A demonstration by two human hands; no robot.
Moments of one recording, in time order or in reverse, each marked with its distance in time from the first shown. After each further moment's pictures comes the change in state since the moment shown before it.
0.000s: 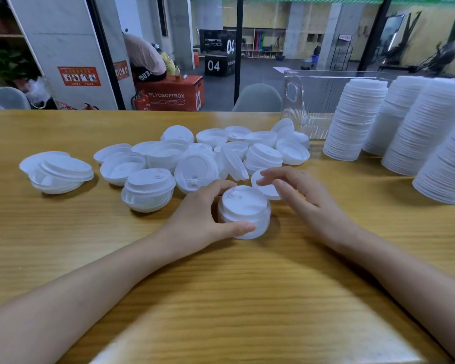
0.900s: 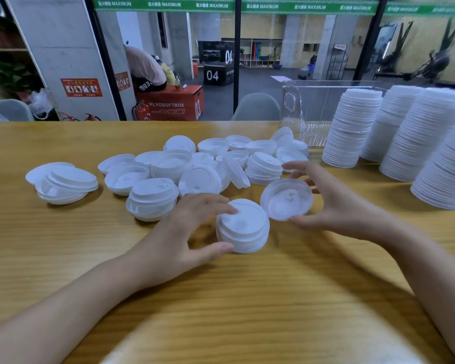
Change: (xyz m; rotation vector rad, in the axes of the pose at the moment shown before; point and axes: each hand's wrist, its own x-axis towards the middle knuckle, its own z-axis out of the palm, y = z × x) left_hand -0.029 -0.014 -0.028 0.216 -0.045 0.350; right_hand 0.002 0.005 -0.040 -0.185 -0.142 0.063
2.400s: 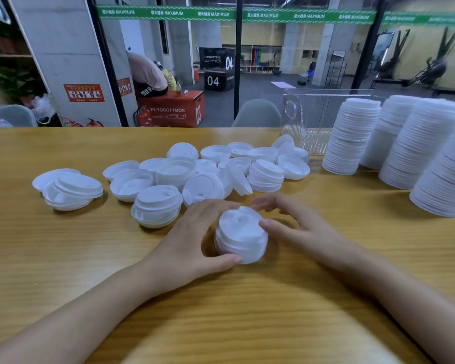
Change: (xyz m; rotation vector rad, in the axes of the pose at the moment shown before) left_hand 0.005 0.006 0.004 -0.045 -0.013 -0.123; right_hand -0.004 -0.035 0.043 0.249 -0.047 -0.015
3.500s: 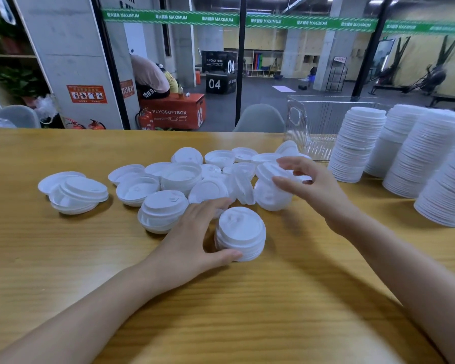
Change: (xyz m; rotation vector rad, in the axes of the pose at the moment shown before) left_hand 0.004 -0.012 -0.007 0.005 0.045 -0.056; right_hand 0.051 0.002 -0.033 0.144 0.362 0.112
